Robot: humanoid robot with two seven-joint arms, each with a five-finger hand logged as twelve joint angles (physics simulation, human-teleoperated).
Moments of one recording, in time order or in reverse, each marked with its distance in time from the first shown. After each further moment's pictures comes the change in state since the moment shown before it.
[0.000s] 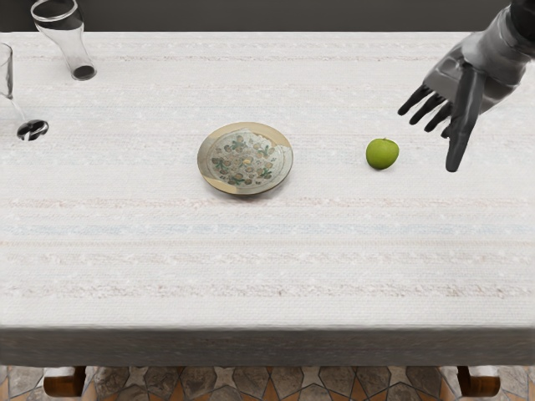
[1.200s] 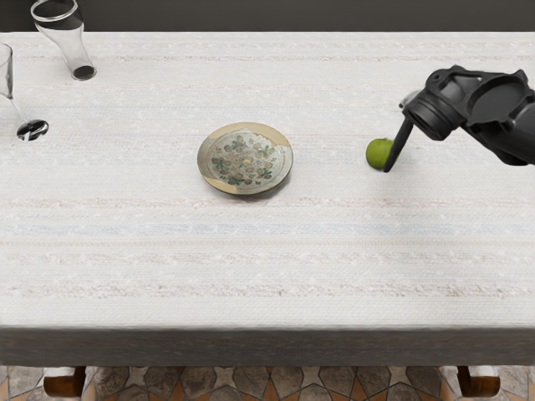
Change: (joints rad) left arm 0.000 0.000 0.000 0.000 0.000 0.000 0.000; right arm -0.896 0.236 0.696 -0.658 -0.725 -0.660 0.000
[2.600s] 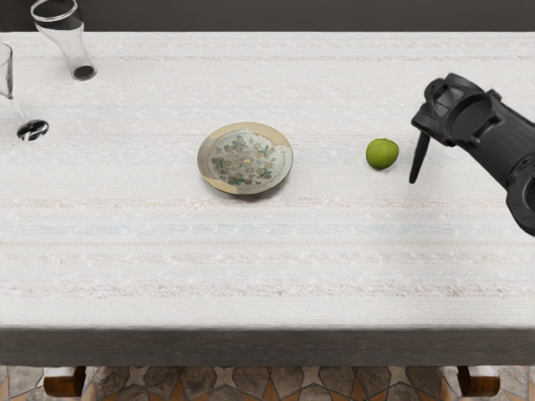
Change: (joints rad) left arm 0.000 0.000 0.000 0.000 0.000 0.000 0.000; right arm -0.106 0.178 -0.270 -0.416 0.101 0.251 0.000
